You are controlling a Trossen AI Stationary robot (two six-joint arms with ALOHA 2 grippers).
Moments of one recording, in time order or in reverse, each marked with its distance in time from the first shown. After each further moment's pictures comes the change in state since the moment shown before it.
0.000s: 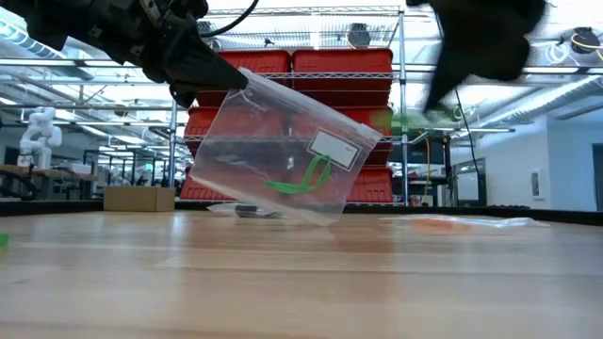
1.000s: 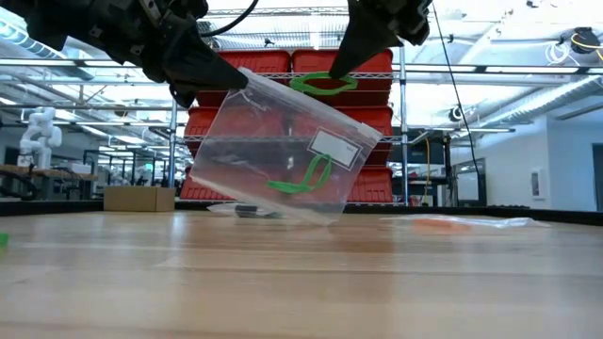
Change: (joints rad) left arm 0.000 0.000 0.000 0.001 0.000 0.000; right arm -0.147 0.044 0.134 0.048 0.283 -0.502
